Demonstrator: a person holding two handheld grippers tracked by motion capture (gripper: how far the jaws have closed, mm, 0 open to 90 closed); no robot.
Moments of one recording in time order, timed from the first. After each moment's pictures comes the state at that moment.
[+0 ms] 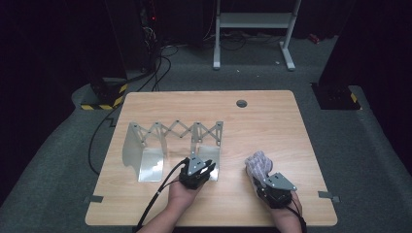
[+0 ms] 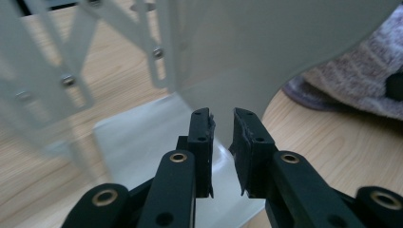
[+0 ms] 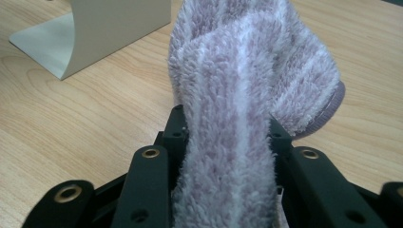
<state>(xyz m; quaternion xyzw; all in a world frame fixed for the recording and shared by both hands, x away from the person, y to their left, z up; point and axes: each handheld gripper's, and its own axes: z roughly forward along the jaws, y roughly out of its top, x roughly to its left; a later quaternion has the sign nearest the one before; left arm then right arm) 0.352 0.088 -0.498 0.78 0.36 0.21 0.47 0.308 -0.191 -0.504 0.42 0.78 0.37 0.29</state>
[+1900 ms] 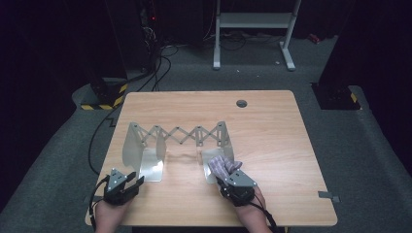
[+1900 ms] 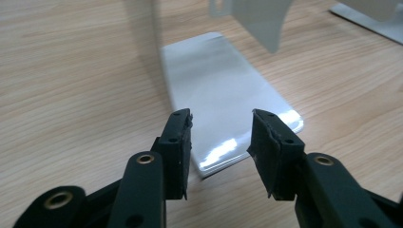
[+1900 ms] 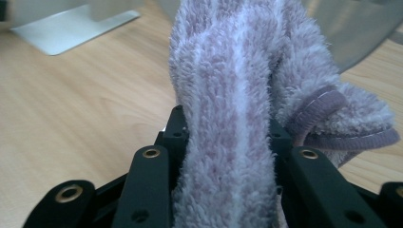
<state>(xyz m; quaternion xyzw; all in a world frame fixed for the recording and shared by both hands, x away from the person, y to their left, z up) 0.291 0.311 -0.520 0.73 0.50 0.27 0.39 0.311 -0.092 -0.495 0.36 0.80 0.42 0.25</state>
